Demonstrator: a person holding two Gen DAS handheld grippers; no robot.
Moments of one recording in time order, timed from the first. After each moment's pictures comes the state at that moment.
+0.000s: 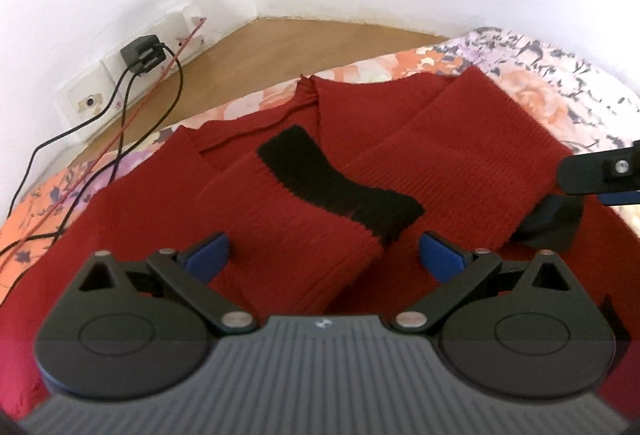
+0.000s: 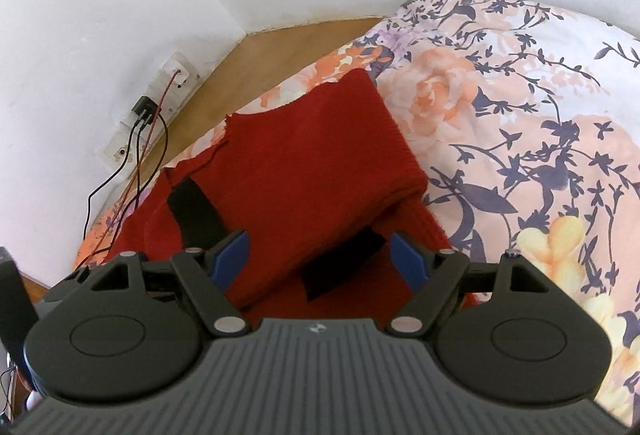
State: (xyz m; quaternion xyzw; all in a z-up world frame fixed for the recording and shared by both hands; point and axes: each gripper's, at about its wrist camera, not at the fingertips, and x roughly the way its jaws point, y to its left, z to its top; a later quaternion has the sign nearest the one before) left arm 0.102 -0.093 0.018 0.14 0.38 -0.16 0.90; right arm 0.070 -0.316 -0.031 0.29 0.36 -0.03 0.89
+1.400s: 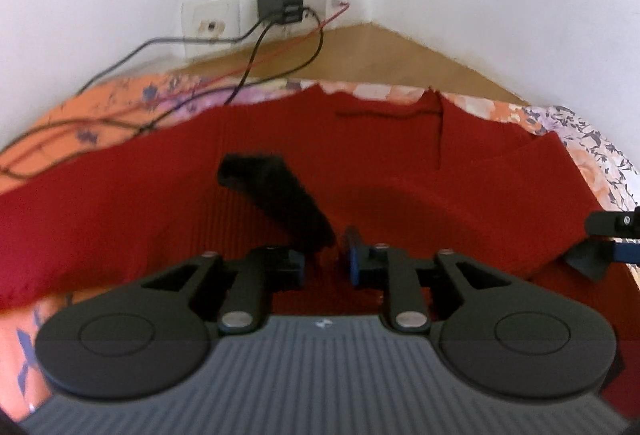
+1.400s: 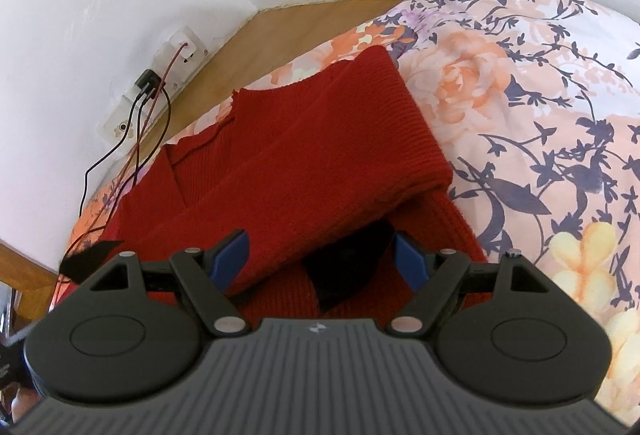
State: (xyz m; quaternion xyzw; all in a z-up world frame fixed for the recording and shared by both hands) left arm 0.076 0.021 0.018 -0.03 0.38 -0.07 0.92; right arm 0.091 -0.304 -0.042 0.27 0.38 -0.01 0.89
